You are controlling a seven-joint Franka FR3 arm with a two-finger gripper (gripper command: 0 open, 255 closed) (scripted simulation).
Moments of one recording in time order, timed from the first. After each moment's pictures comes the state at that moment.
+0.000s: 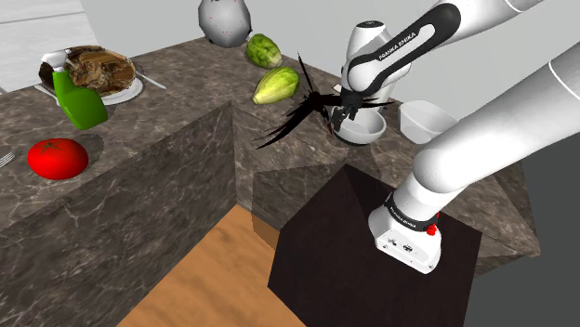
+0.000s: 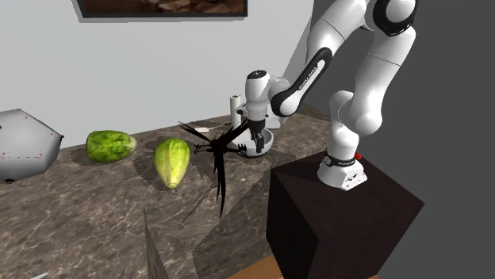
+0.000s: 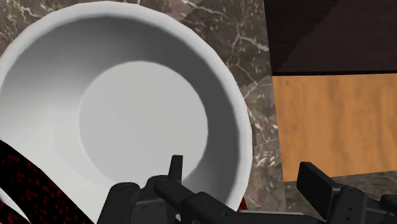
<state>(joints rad) -0.26 -0.29 -0.20 -2.80 -0.31 2.49 -0.11</state>
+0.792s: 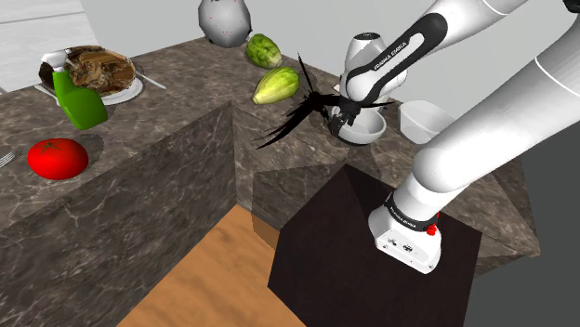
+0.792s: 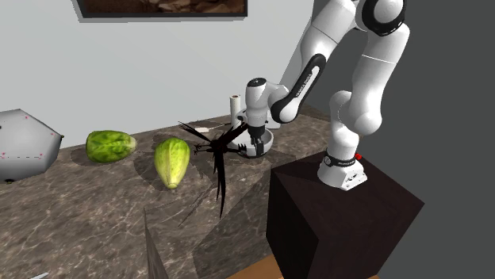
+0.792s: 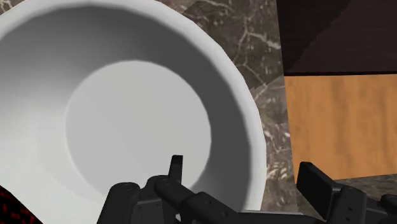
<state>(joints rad) -0.27 -0.20 -0.21 -2.81 -0.34 2.59 -0.10</state>
